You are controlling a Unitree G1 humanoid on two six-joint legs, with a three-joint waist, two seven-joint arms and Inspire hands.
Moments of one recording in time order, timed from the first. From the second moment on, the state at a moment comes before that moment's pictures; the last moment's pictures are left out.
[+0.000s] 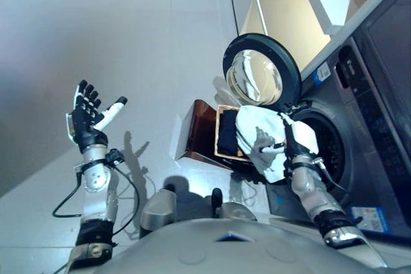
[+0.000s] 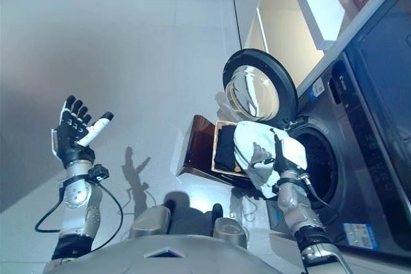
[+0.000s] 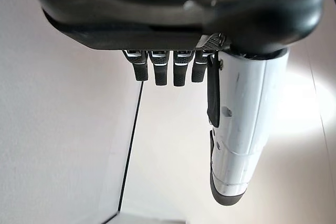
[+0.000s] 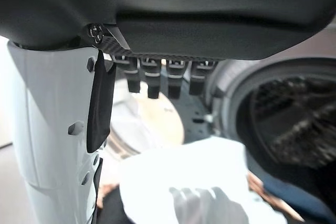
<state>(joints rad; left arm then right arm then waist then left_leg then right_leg) 0.17 0.21 0.11 0.24 -0.31 -0.36 0.26 0.06 -0.45 0.20 0.60 -0.55 -0.06 -0.39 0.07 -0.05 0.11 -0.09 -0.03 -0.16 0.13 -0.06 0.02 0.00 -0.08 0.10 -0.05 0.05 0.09</state>
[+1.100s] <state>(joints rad) -0.04 0.29 0.07 0.21 -0.34 -0.36 0.34 -0.58 -0.54 0.44 0.90 -0.81 0.12 -0.40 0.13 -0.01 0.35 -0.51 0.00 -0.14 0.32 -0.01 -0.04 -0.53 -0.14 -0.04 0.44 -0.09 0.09</state>
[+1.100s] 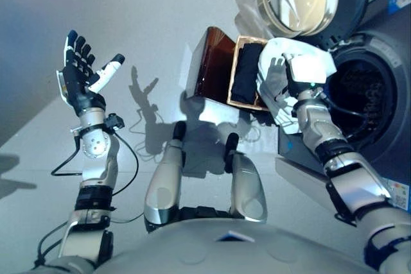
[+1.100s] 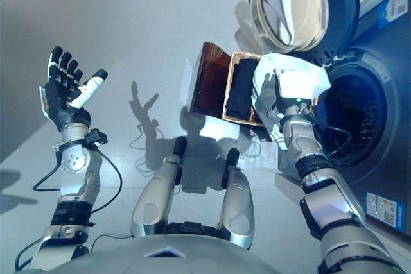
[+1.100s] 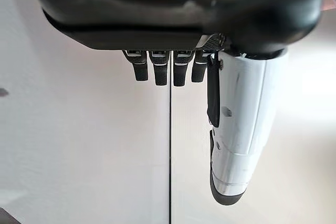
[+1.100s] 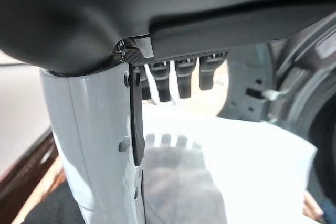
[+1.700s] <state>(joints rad) -0.06 0.31 0.07 0.16 -0.33 -0.36 0.38 -0.83 -0.56 0.49 1.23 -0.65 0.18 -0.42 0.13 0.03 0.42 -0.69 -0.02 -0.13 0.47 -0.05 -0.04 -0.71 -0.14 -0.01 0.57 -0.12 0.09</state>
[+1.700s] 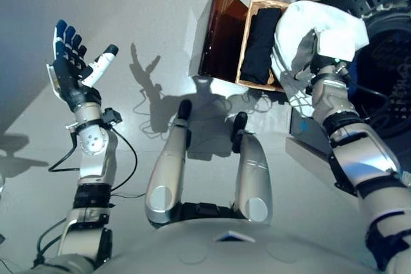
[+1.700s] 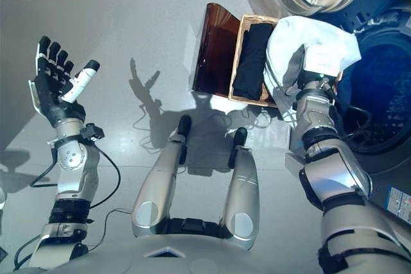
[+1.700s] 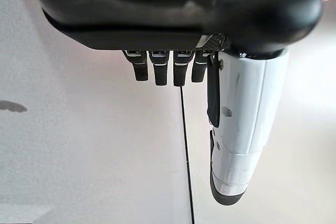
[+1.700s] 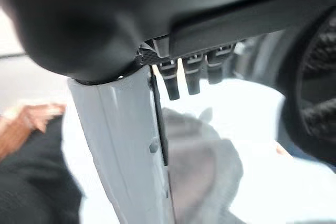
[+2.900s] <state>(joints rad) -0.07 0.34 -0.06 0.07 -0.35 -0.36 0.26 -0.86 -0.71 0.31 1.41 -0.44 0.12 -0.42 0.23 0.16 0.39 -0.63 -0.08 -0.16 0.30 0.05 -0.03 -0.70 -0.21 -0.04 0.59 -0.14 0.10</state>
